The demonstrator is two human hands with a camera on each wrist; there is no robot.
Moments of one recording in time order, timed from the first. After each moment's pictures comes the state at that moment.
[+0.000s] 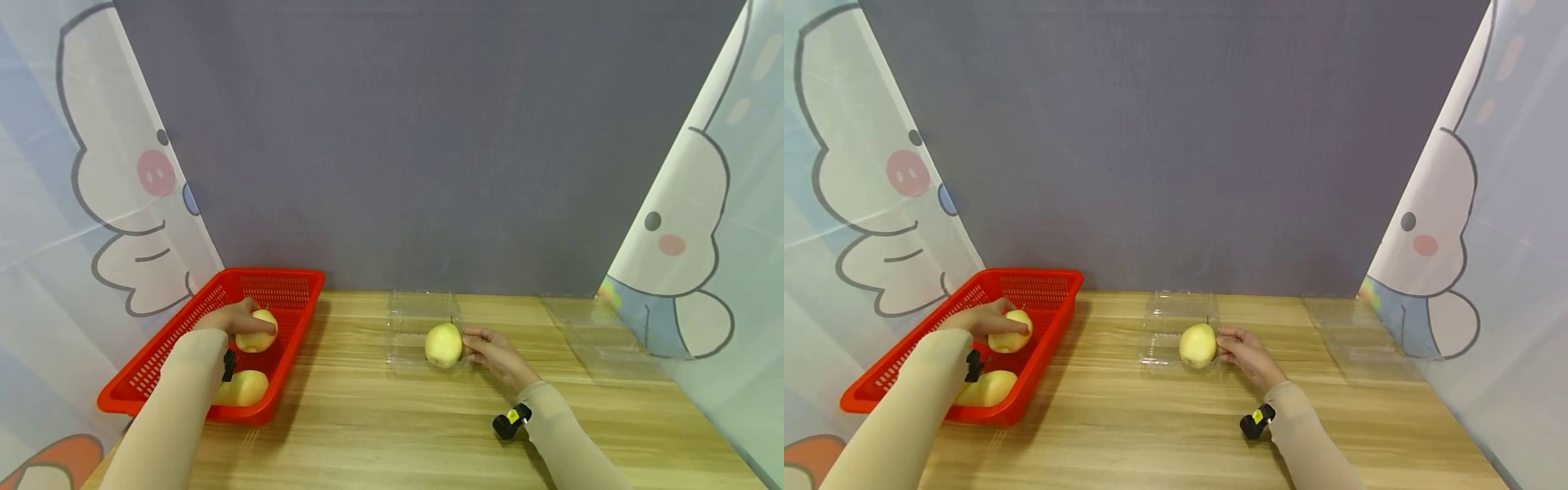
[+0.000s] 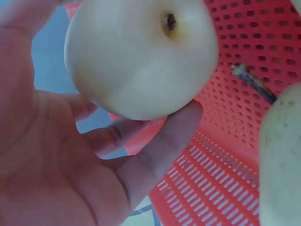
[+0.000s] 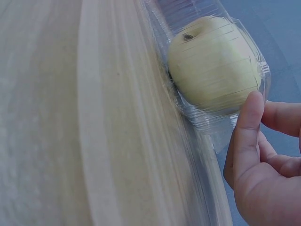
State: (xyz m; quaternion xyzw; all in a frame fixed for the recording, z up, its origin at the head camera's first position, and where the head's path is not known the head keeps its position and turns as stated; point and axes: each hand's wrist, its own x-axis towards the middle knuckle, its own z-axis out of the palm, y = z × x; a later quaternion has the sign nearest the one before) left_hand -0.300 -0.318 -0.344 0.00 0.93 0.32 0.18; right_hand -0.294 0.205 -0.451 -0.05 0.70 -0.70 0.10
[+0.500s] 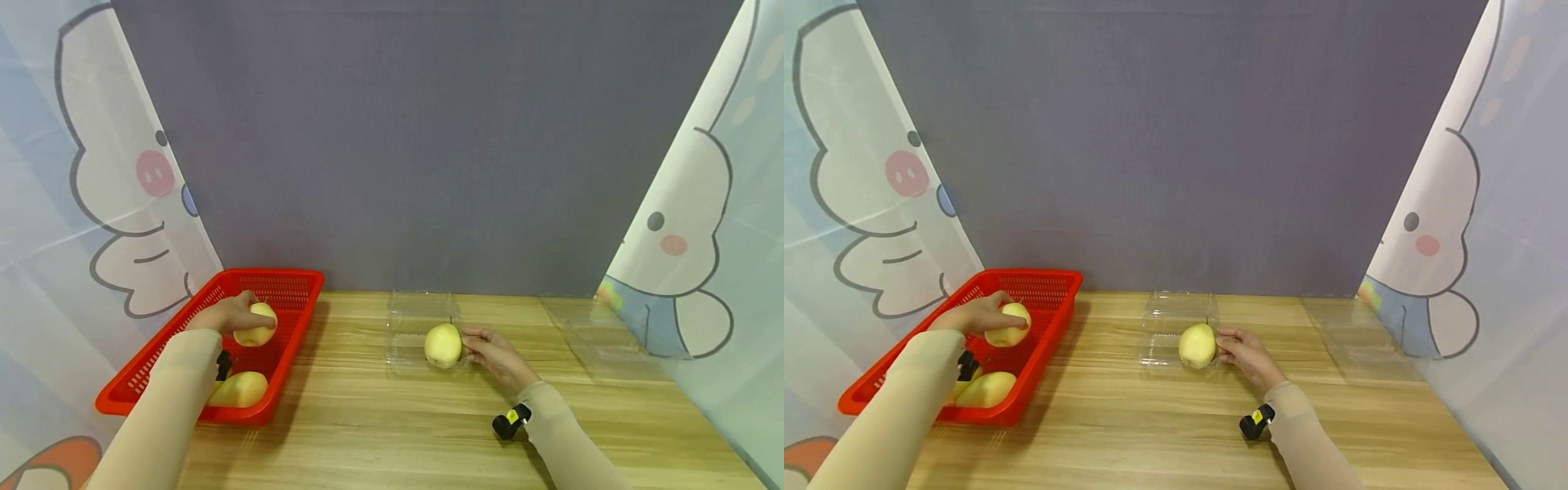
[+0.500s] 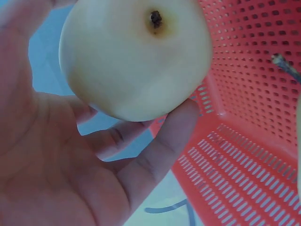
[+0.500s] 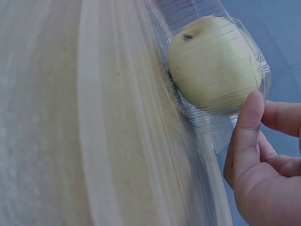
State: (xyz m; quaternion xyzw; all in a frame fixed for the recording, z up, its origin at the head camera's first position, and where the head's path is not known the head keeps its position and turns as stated) left_hand -0.293 -0.311 -0.328 0.04 0.96 0.26 0.12; right_hand -0.292 0.204 -0.449 -0.06 0.69 -0.71 0.11
